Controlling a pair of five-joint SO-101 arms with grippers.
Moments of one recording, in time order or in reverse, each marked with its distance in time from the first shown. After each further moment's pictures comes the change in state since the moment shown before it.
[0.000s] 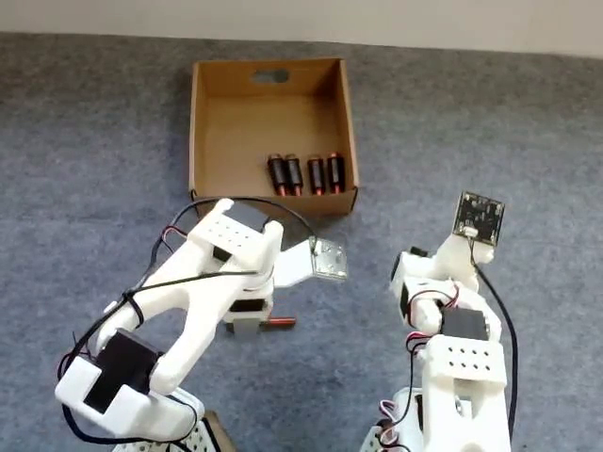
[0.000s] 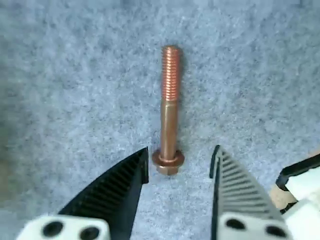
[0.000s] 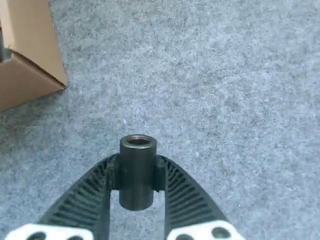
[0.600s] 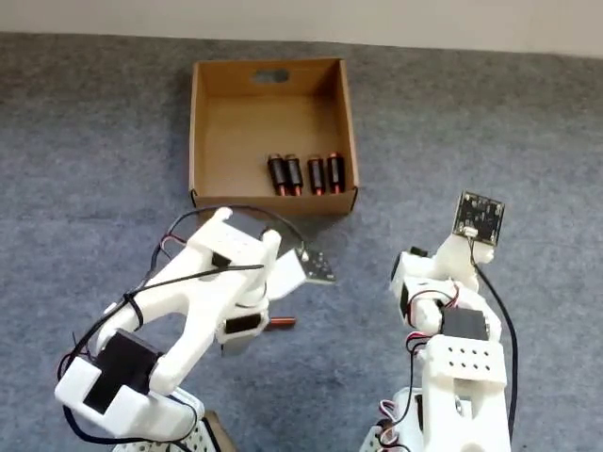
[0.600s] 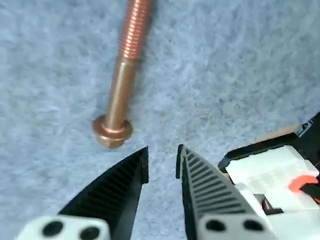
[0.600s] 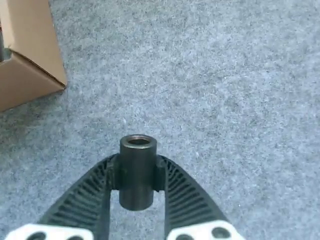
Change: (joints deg) left arm 0.0 0.0 6.5 5.6 14.7; right arm 0.0 0.0 0.0 0.0 0.0
